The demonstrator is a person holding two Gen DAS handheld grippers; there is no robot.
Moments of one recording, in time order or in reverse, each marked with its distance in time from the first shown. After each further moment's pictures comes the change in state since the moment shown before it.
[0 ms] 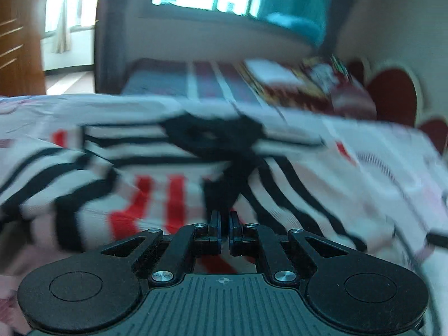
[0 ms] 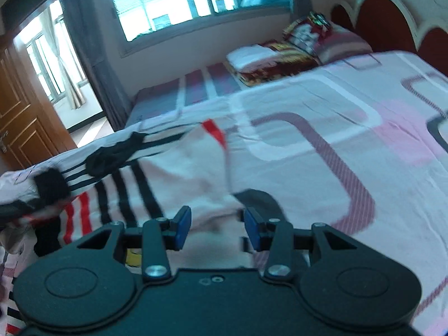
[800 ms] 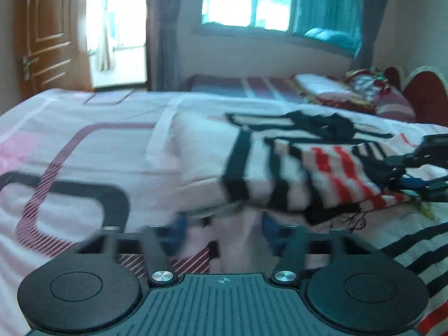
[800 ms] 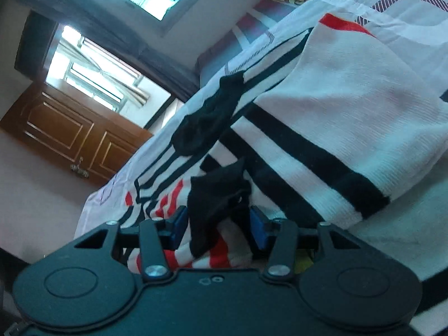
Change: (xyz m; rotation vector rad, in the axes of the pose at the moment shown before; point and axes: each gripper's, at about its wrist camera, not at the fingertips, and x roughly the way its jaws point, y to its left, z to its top) left arm -0.111 0.158 -0.065 0.015 -0.116 0.195; right arm 0.129 0.110 -0.006 0.301 0.195 0.418
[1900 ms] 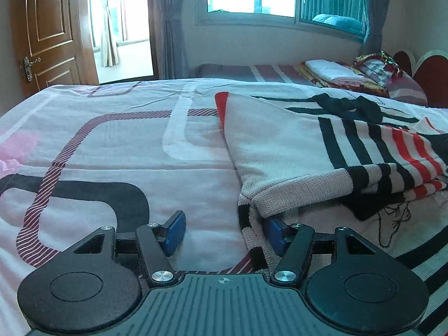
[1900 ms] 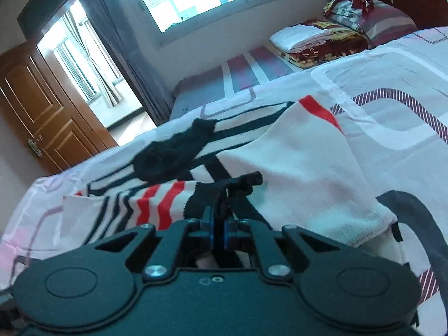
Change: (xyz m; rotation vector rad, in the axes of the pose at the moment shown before) left arm 0.046 0.016 0.001 0.022 0.062 0.059; right arm -0.046 0.004 0.010 -0.286 -0.141 -0.197
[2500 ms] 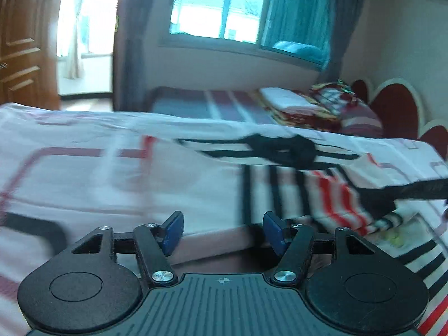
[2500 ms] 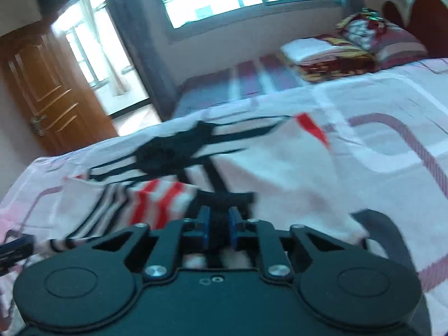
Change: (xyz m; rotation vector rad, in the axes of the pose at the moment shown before) left arm -0.014 -0.051 0.033 -0.027 -0.089 -0.226; right arm -0.010 0.013 0.000 -0.186 0.041 -0.004
